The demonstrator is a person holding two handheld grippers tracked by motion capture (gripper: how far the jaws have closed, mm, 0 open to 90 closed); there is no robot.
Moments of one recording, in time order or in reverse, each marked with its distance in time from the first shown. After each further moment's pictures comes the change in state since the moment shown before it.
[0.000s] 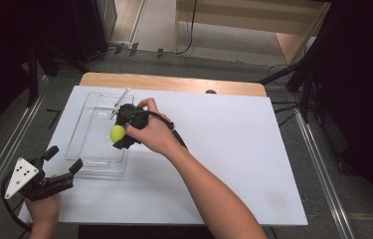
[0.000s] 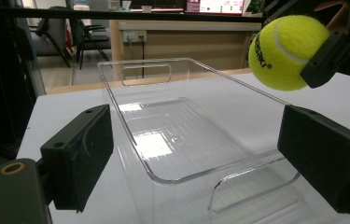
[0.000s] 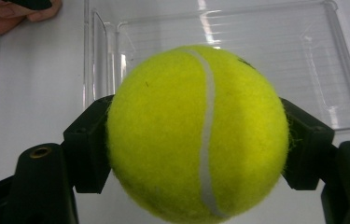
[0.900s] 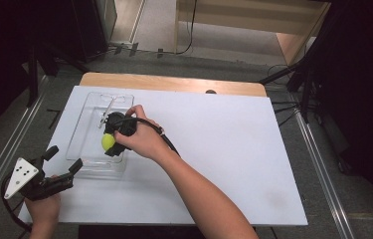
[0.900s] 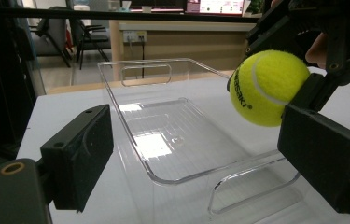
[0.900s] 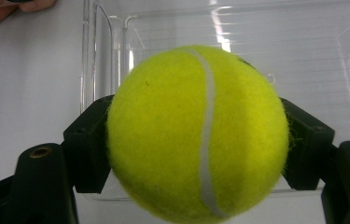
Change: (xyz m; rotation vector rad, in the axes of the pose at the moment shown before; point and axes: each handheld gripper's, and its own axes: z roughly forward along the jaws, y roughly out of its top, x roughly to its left) left arm 0.000 0.000 0.000 -0.001 -0.001 0.000; right arm 0.009 0.013 0.036 0.044 0.024 -0.026
